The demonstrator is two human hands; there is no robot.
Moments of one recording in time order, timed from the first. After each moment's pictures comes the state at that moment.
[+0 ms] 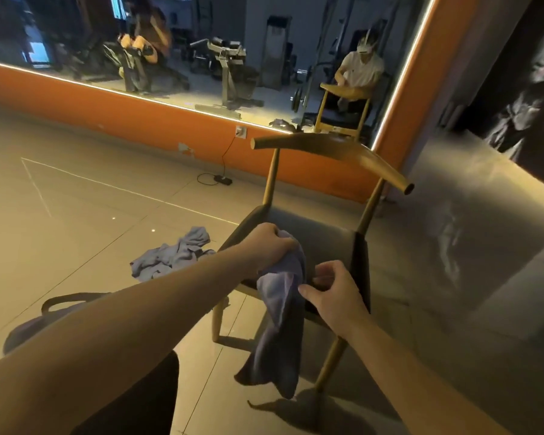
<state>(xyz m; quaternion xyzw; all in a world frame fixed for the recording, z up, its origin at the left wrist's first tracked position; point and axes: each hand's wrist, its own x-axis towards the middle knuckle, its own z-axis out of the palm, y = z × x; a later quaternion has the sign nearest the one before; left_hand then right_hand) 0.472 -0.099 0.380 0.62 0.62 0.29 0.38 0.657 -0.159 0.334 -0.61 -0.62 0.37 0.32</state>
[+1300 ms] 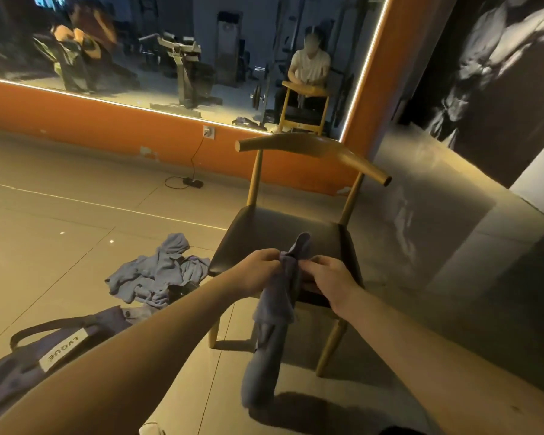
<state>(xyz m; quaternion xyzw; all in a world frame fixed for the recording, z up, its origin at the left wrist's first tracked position) 0.412 -0.127 0.345 0.67 0.46 0.27 0.52 0.593 -0.153 0.356 -0.62 -0.47 0.50 0.38</state>
